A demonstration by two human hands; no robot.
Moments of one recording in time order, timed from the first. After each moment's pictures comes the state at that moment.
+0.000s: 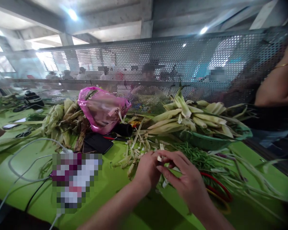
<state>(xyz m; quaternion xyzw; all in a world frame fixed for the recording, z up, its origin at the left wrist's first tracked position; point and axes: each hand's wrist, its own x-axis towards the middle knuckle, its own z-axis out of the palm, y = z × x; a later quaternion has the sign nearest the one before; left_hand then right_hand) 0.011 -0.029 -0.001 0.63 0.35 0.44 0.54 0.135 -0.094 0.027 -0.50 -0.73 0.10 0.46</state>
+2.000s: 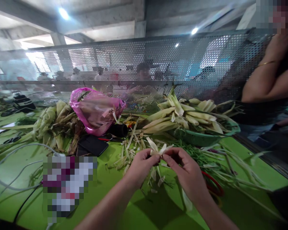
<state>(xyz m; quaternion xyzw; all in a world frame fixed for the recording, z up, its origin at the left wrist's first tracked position) 0.006 -0.034 0.016 0.53 0.28 0.40 0.70 0.150 -0.087 0.021 -0.56 -0.58 0.22 0.55</state>
